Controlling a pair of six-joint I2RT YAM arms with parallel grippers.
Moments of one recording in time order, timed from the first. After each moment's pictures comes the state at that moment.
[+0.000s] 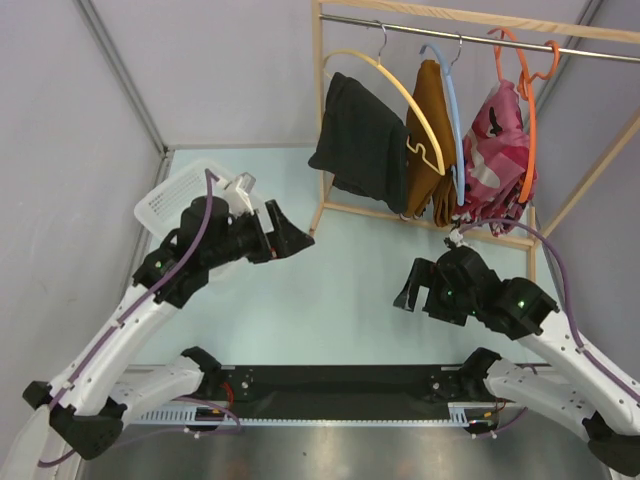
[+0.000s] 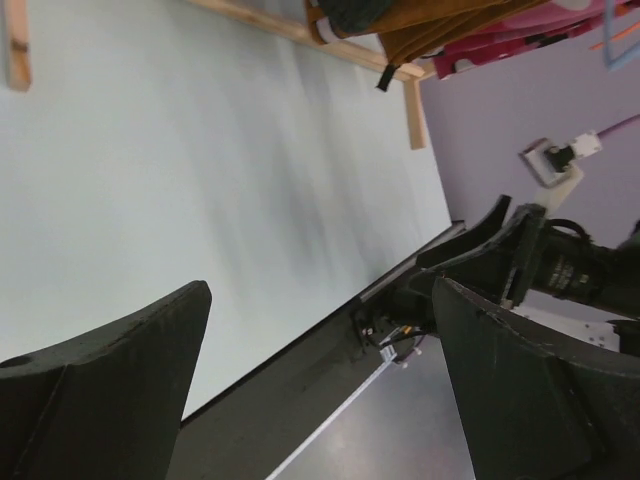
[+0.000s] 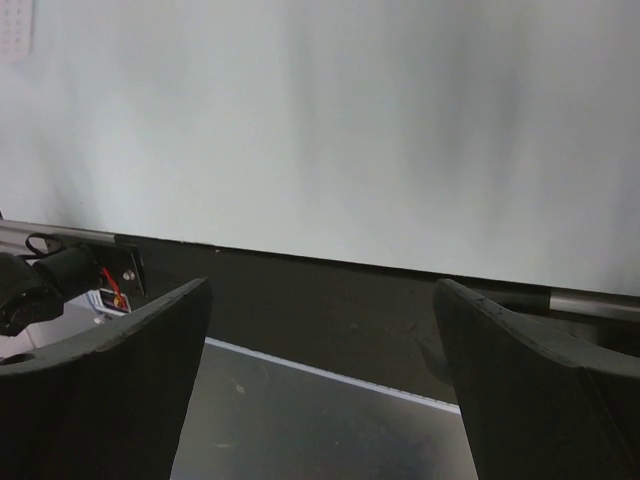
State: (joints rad) left arm -0.58 0.91 1.08 -0.61 0.24 -0.75; right arm 0.78 0.76 0.92 -1.06 0.08 0.95
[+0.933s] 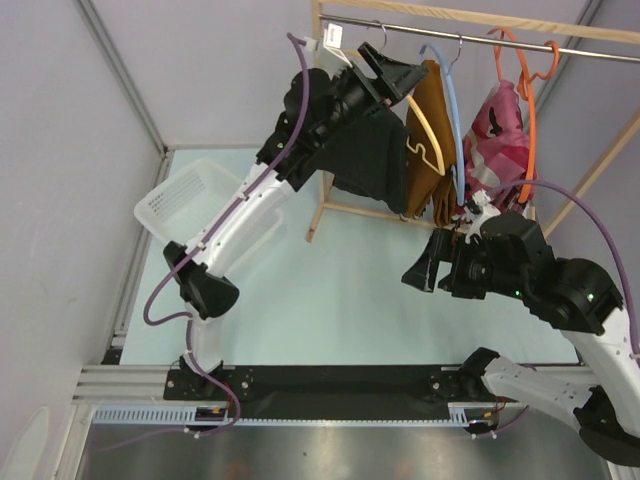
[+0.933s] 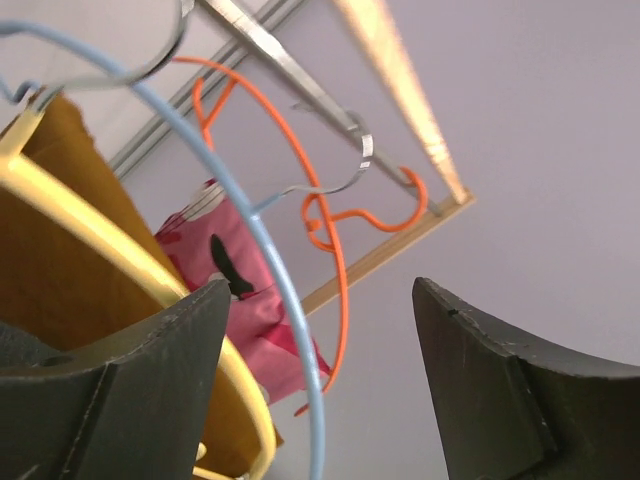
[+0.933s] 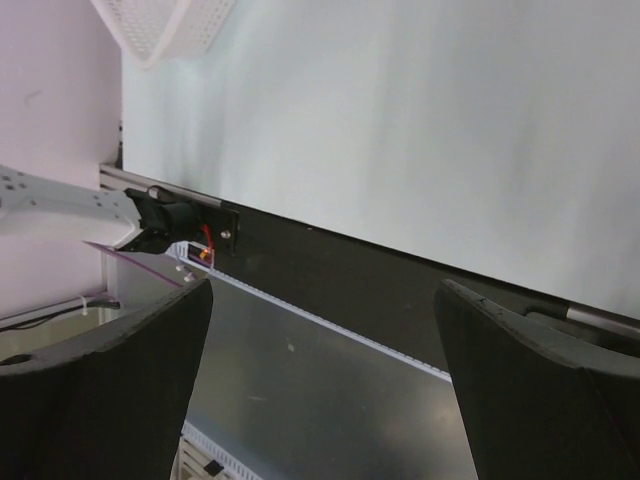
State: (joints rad) left arm -0.75 1.96 2.31 -0.09 0.10 -0.95; right arm 0.73 0.89 1.45 -1.26 -0.02 0.78
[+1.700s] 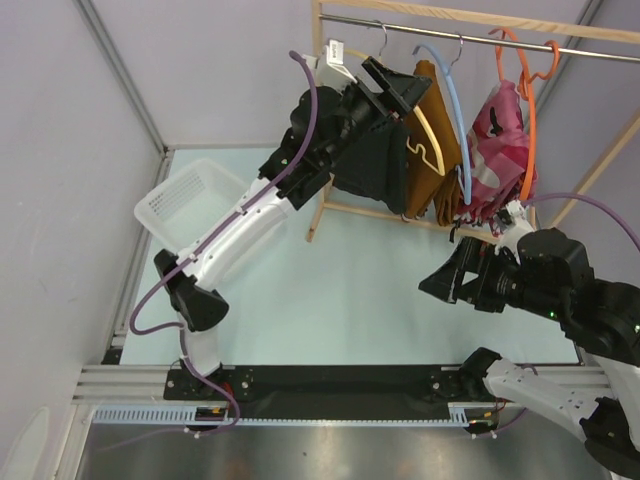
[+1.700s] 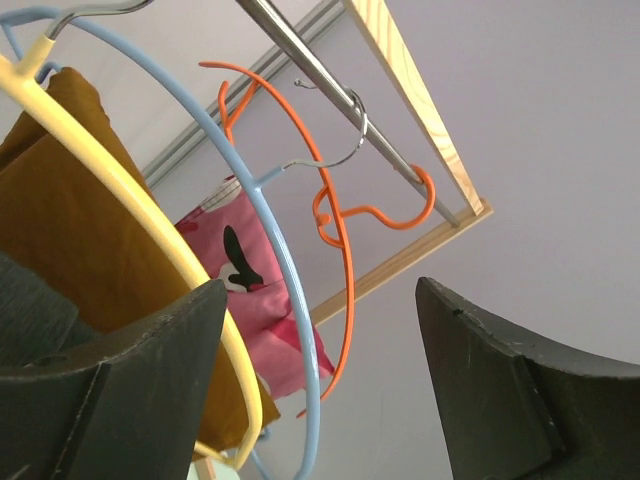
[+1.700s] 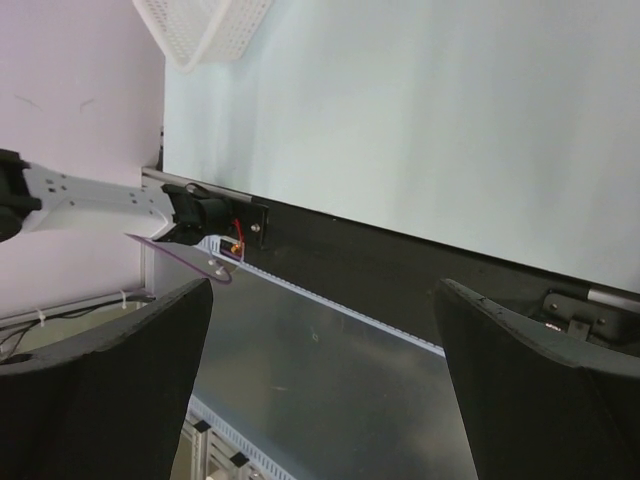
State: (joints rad) left arm -0.83 1.85 2.14 -0.07 -0.11 -0.91; right arm 0.73 0.79 1.50 -1.33 -0.03 0.84
